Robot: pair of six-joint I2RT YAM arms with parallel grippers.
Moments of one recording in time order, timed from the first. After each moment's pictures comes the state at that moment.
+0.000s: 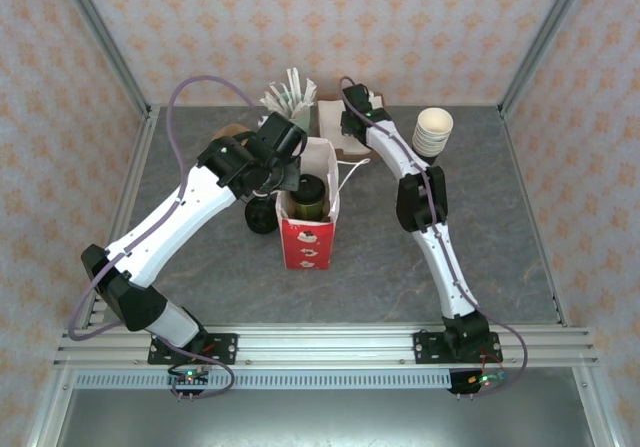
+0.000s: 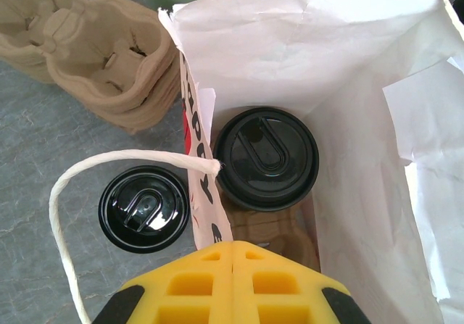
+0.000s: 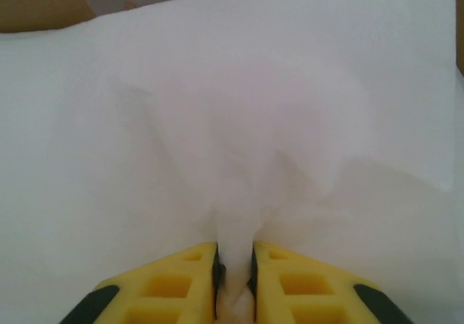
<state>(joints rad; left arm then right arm) -0.65 1.54 1.71 -1.17 -0.29 -0.54 0.38 2.70 2.57 -0.71 0.24 0.40</state>
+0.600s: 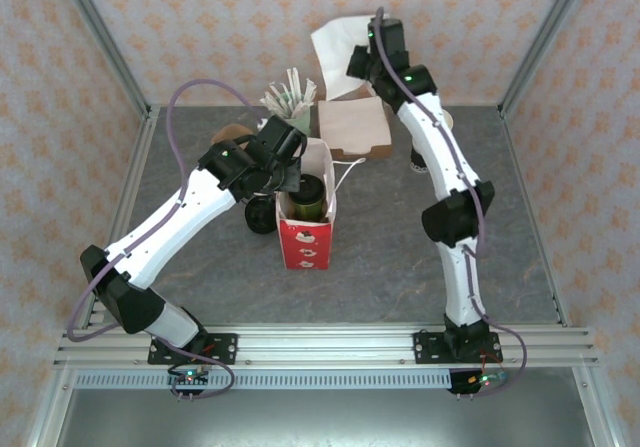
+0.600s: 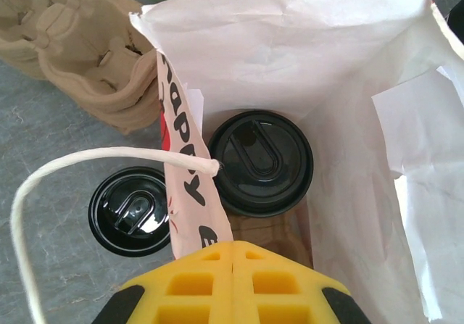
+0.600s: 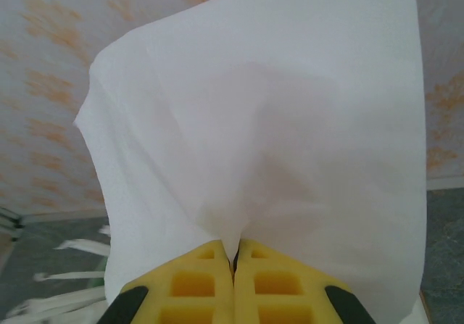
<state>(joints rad) -0.65 1.52 1.65 -1.12 -0.29 -0.57 0.40 2.20 2.58 -0.79 0.13 0.42</state>
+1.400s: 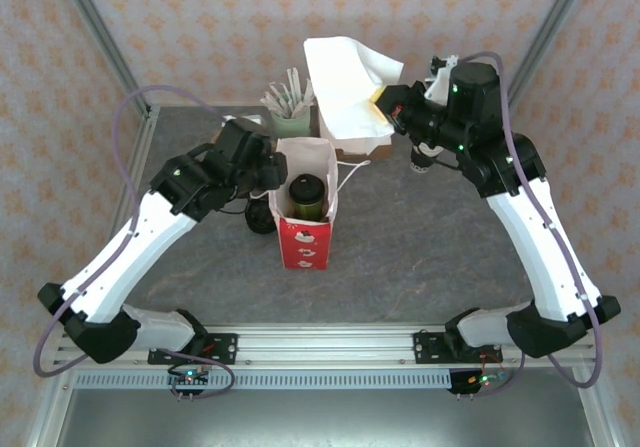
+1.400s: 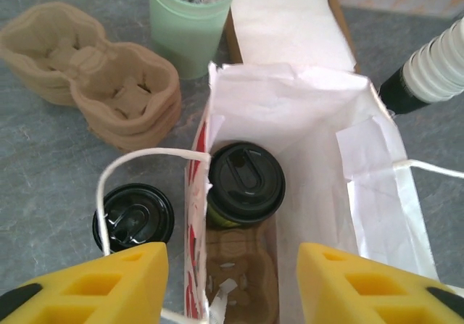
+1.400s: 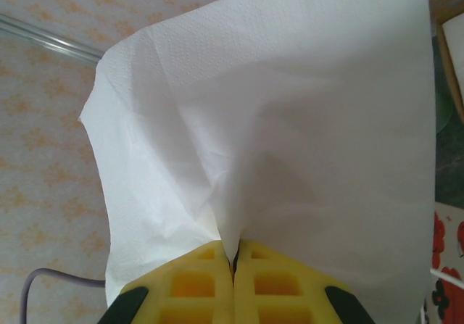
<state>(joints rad) -0.63 1.30 1.60 -1.08 -0.29 -0.62 0.48 1.32 1.78 -0.71 -0.28 1.04</state>
